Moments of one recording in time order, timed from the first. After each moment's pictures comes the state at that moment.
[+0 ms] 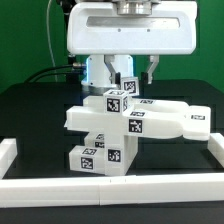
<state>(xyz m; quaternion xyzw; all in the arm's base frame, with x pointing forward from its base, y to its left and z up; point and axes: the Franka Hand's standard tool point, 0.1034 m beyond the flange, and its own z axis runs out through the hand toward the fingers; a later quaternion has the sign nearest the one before) 0.539 -0.004 0.129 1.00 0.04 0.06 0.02</state>
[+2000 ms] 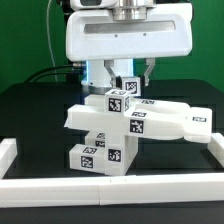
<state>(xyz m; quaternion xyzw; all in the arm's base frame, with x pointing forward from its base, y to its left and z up) 0.527 -0.005 0.121 1.00 0.03 0.05 -0.01</state>
